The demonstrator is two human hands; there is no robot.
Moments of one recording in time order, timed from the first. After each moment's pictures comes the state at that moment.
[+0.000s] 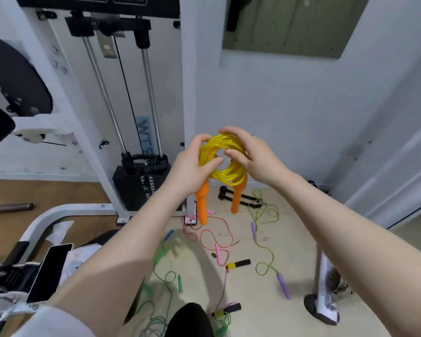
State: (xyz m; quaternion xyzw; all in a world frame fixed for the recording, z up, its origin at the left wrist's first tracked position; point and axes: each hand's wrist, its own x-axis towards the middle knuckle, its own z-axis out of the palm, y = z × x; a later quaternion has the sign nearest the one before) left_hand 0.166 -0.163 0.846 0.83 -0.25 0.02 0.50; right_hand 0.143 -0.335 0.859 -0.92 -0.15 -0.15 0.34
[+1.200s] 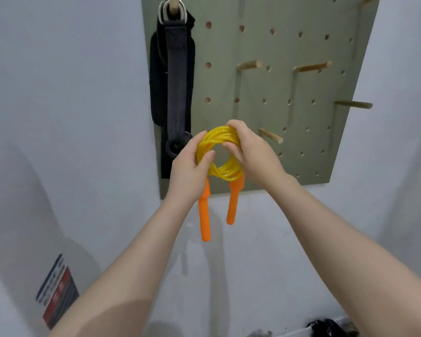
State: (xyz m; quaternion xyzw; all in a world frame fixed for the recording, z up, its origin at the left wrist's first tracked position) left_hand 0.704 -0.512 0.997 0.68 -0.35 0.15 0.63; right_hand 0.653 -0.648 1.029 -0.91 -0.03 -0.40 0.15
